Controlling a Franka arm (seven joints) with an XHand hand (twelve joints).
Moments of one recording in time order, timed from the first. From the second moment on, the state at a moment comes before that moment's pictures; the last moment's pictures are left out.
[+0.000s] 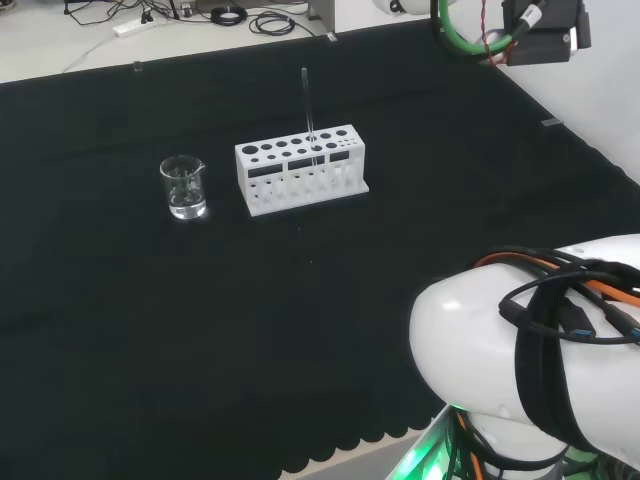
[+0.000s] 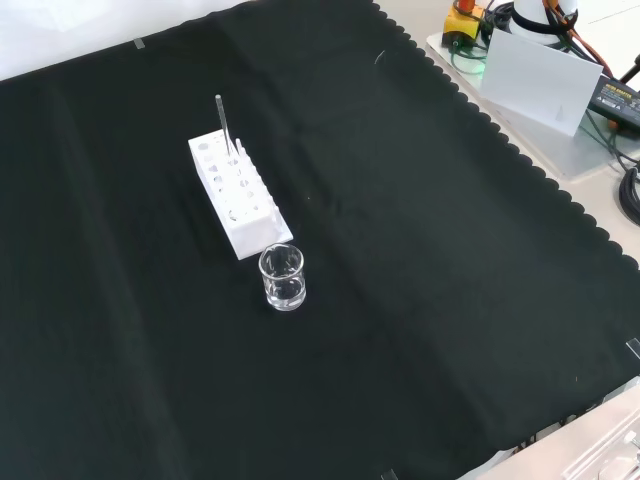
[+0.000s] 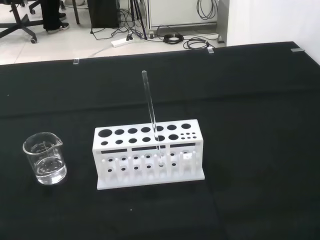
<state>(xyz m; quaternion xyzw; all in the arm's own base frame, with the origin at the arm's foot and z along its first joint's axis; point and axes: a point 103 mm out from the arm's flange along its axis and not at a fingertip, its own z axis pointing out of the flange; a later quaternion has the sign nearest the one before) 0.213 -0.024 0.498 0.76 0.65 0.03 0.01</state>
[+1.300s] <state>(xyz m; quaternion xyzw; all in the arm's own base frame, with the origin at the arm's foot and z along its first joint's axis) 0.315 -0.018 0.501 0.74 0.67 -0.03 0.00</state>
